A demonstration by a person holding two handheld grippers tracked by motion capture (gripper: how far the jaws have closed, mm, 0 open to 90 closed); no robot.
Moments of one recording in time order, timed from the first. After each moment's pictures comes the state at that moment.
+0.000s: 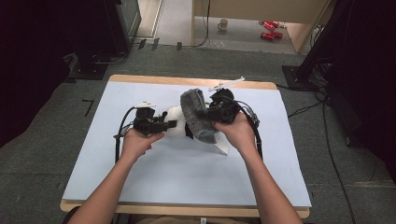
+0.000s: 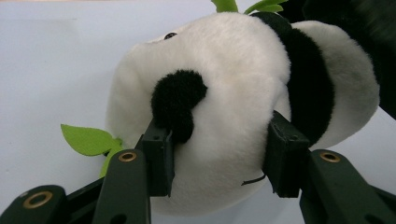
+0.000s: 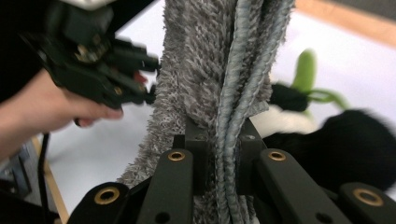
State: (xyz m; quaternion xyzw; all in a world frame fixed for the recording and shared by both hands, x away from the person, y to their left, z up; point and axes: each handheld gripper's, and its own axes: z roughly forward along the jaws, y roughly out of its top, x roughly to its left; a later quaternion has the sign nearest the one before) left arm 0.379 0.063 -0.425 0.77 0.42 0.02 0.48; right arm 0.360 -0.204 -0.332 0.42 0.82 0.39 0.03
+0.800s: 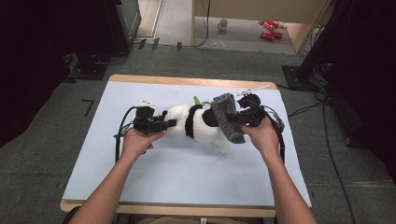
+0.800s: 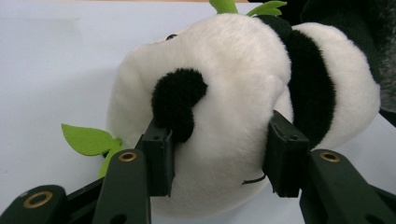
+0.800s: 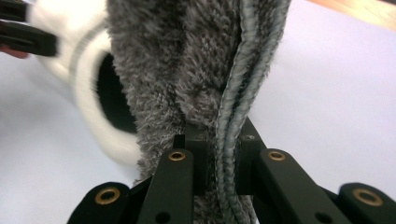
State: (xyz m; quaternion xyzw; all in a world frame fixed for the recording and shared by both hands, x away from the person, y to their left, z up) left arm 0.384 0.063 -0.428 0.76 0.43 0.02 0.48; right arm 0.362 -0.287 -0.354 0.50 0.80 0.32 0.09
